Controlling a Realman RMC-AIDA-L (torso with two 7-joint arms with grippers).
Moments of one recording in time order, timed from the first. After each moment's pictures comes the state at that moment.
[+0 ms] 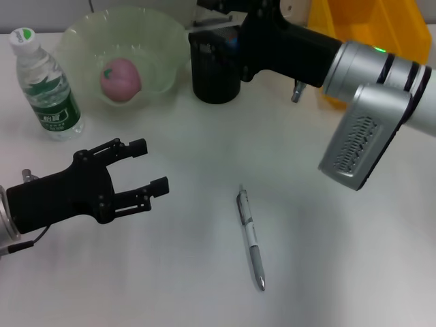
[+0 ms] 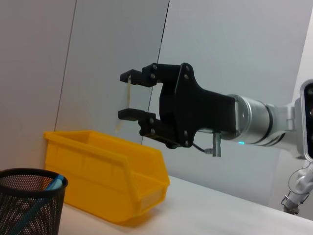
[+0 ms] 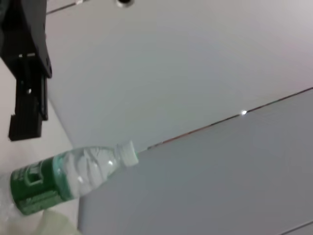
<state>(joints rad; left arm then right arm) -0.39 -2.04 0.64 0.42 1.85 1.69 -1.03 0.67 2.09 -1.48 -0.47 -0.86 -1.14 -0.33</state>
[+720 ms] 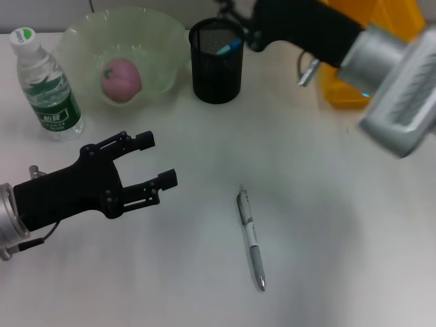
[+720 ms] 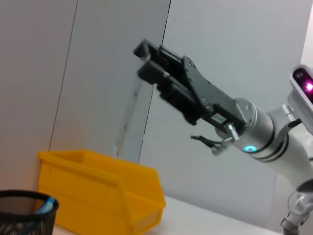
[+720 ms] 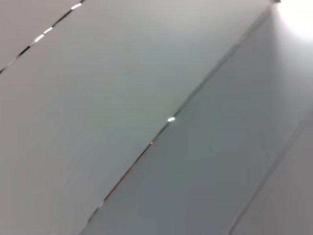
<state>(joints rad) -0.40 -2.07 0.64 0.40 1.81 1.71 -1.01 0.70 2.08 -1.47 -0.33 -0.64 -1.34 0.03</state>
